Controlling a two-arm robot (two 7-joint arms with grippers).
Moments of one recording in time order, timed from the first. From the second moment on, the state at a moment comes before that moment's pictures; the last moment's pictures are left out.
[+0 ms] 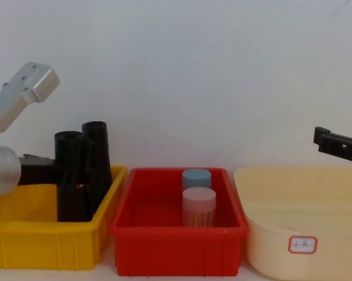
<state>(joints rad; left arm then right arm) -0.50 0.35 0.39 -1.26 -0.27 0.29 -0.22 -0.01 0.34 -0.23 -1.77 0.29 0.03 0.07</state>
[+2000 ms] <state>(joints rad) -0.57 0.42 0.37 -1.45 -0.44 0.25 -0.57 -0.01 0.34 -0.23 -1.77 0.29 0.03 0.07</state>
